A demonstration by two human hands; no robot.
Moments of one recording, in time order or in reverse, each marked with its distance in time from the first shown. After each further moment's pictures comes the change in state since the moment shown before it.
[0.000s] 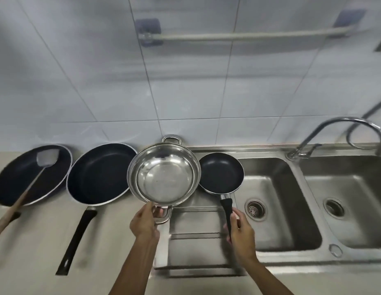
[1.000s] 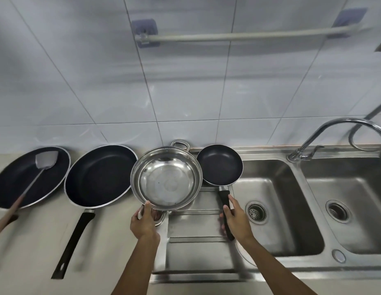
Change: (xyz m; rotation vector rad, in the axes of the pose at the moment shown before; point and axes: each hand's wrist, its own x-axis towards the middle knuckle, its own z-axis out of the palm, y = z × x) left_hand 0.029 -0.023 0.006 0.073 0.025 0.092; right_hand 0.059 0.000 0.011 -0.058 -0.189 -0.013
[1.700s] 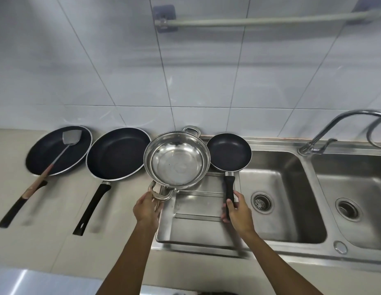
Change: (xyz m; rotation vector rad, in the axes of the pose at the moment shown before) left_hand -0.030 0.014 -0.048 0.034 -0.161 -0.075; right_hand -0.038 0.005 -0.004 0.083 -0.045 0.061
